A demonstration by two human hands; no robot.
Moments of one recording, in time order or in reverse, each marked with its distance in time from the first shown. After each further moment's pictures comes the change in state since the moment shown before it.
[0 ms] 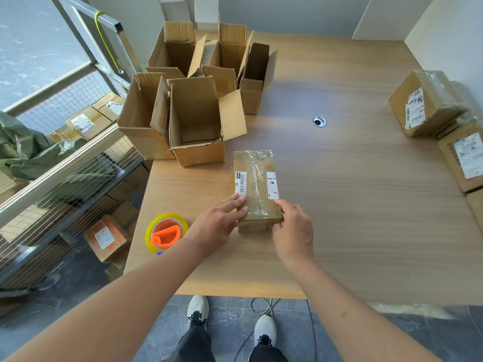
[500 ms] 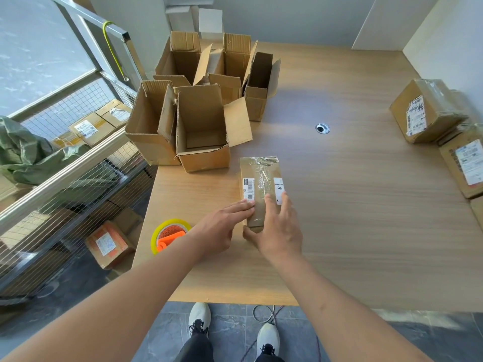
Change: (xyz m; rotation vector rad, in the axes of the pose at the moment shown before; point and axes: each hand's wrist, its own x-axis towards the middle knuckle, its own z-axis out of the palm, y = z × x) left_hand 0.010 0.002 -0.030 -0.042 -0.234 -0.076; right_hand 0.001 -0.038 0.022 -0.334 -0.118 -0.041
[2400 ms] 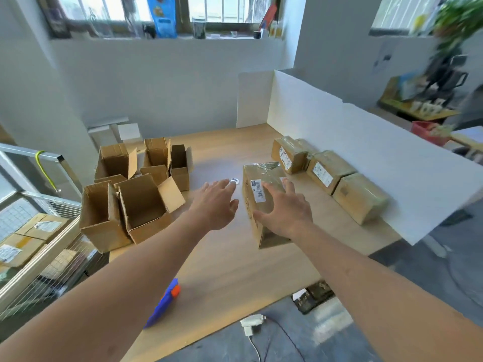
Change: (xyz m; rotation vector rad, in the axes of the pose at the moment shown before) left_hand 0.055 0.225 -0.137 0.450 0.043 0.066; right_hand -0.108 0.039 -0.247 -0.059 0.228 0.250
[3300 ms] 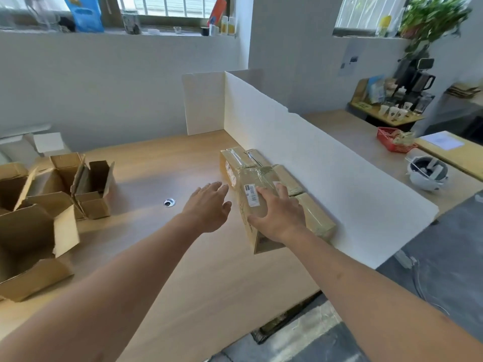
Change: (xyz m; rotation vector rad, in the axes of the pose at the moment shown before) left_hand 0.232 0.203 0.050 -0.026 -0.051 -0.002; right_hand 0.159 0.258 -0.055 0.035 -0.018 0.047
